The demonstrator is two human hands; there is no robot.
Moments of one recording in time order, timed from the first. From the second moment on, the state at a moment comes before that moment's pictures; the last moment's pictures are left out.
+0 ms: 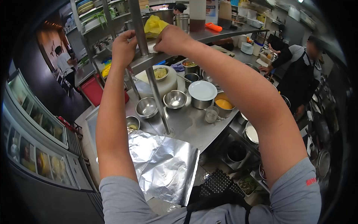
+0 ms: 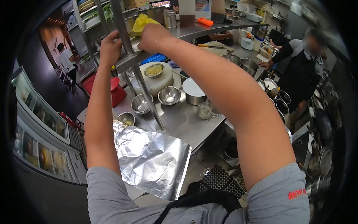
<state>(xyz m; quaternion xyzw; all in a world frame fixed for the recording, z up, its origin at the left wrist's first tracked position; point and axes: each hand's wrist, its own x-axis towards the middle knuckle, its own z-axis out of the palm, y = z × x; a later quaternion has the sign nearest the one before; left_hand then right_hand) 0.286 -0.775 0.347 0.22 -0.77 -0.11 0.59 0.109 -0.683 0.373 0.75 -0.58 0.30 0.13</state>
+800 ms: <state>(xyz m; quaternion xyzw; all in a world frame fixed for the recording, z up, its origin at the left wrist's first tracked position) 0.296 -0.781 0.347 0.33 -0.76 0.01 0.55 0.052 -0.641 0.383 0.57 -0.52 0.60 0.22</state>
